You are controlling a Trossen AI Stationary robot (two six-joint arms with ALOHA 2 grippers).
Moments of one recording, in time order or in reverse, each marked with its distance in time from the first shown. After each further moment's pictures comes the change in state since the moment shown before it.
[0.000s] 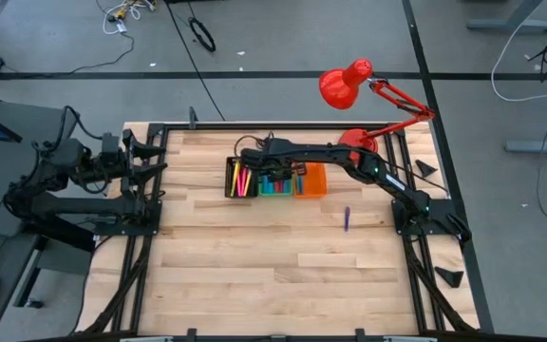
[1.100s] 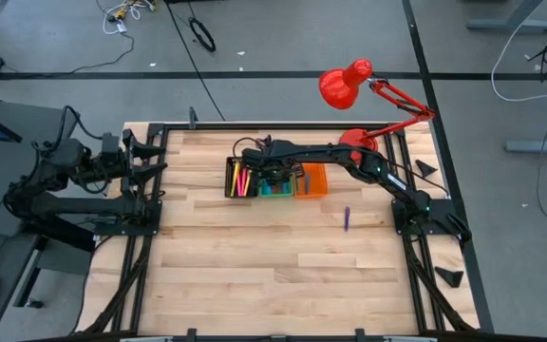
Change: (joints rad) left arm 0.000 0.000 0.000 0.000 0.000 0.000; right arm -0.011 -0.001 -0.092 0.123 -0.097 -0.087
